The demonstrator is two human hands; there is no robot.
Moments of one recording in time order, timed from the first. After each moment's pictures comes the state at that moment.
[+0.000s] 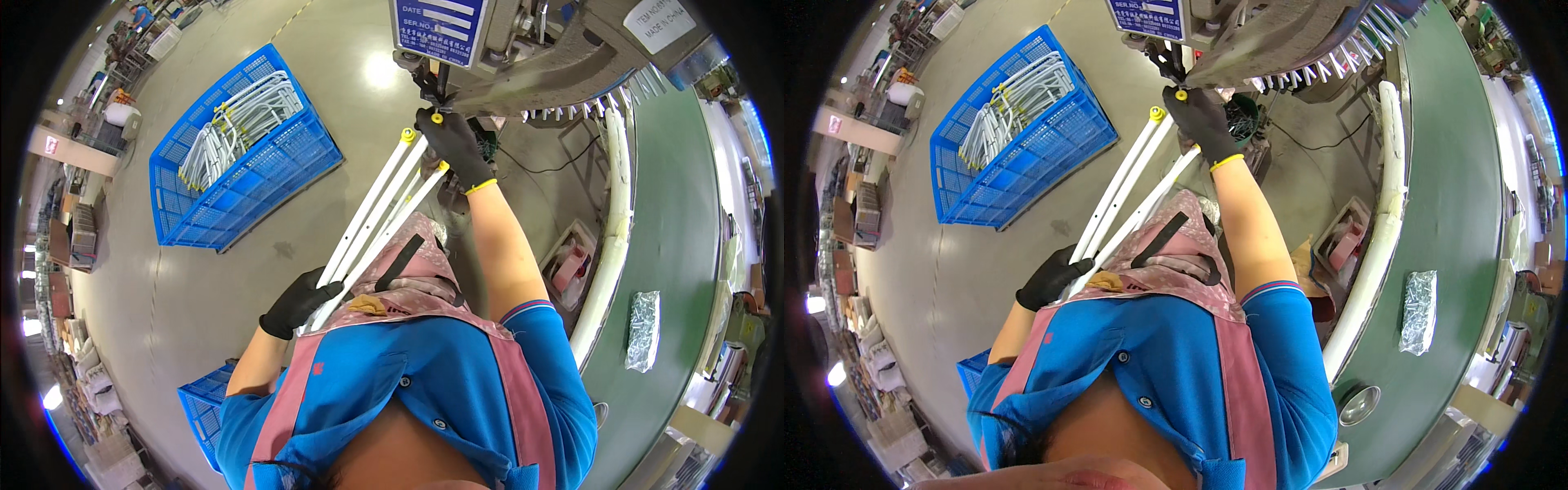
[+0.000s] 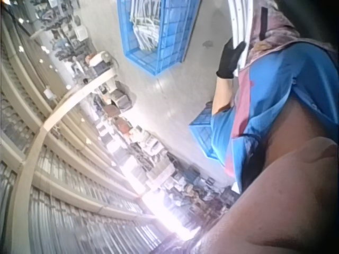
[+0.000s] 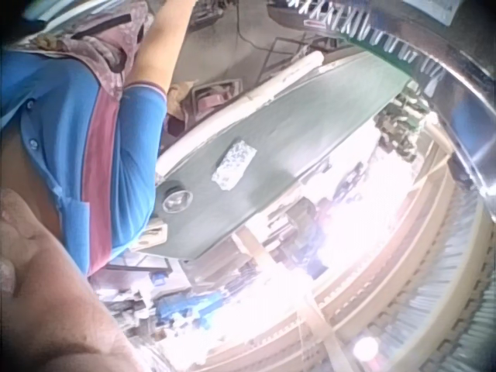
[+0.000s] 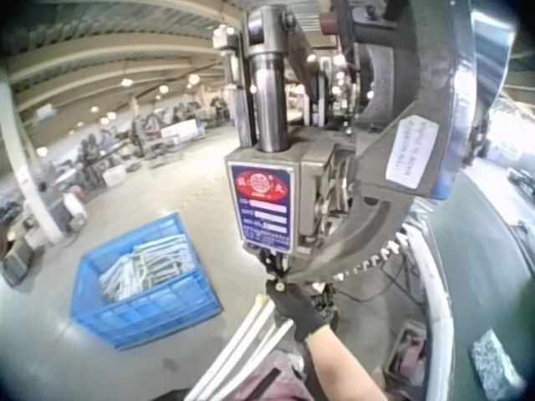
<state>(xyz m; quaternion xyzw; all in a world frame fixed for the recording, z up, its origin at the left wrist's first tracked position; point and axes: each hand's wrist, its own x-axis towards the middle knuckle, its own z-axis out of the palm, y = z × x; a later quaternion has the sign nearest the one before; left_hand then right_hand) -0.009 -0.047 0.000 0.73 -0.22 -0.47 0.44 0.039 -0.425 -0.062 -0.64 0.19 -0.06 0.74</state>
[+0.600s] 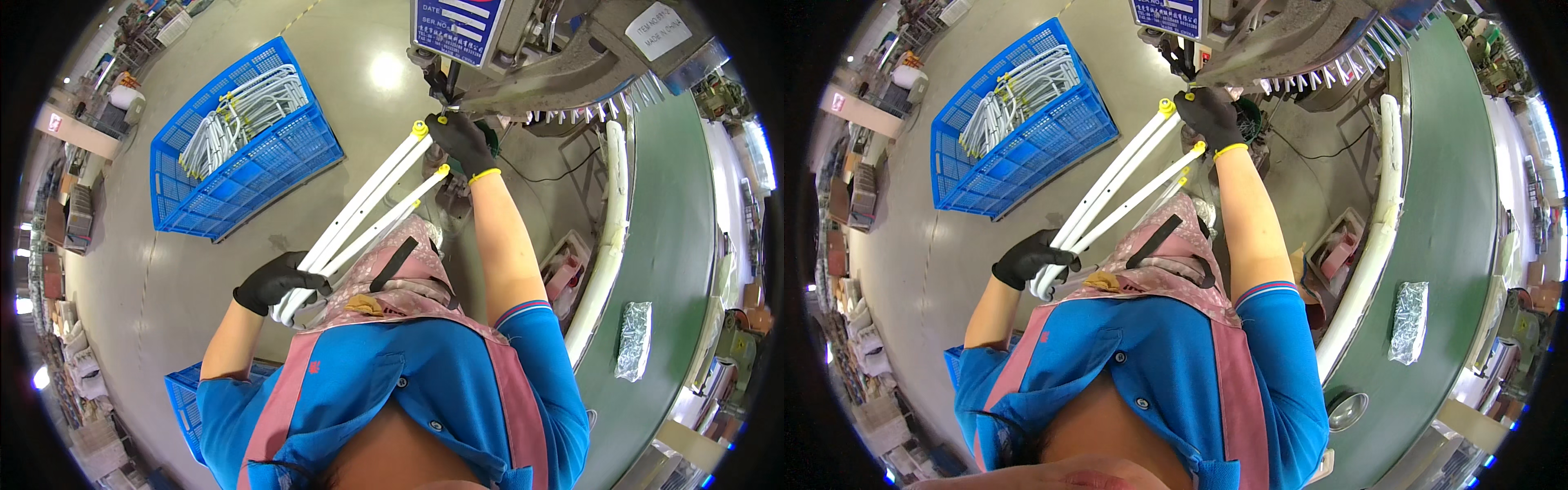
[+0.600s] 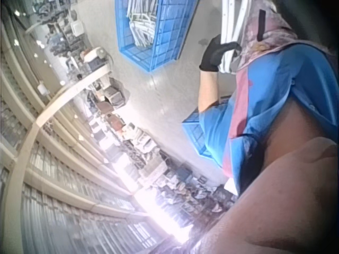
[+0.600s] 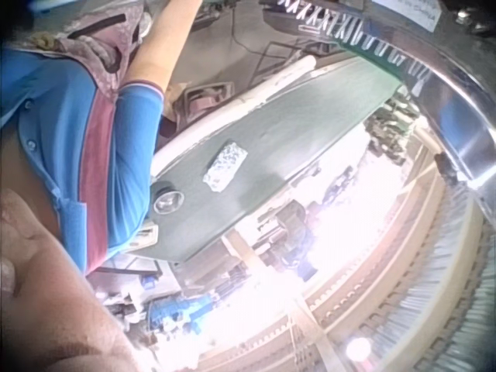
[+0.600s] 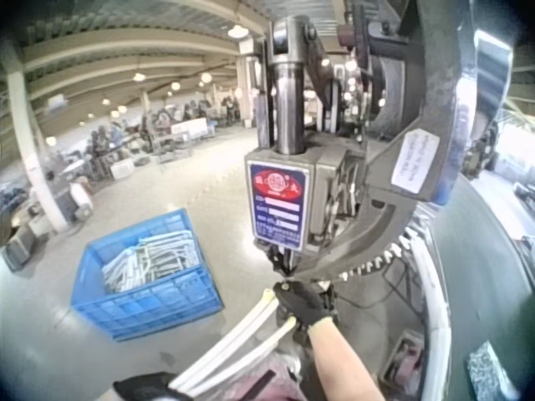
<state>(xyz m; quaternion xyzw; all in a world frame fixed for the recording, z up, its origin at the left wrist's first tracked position) 0.017 -0.040 0.029 0.64 -0.10 -0.59 0.49 0.036 -0.434 -0.067 -0.91 0.16 -0.20 0.32</state>
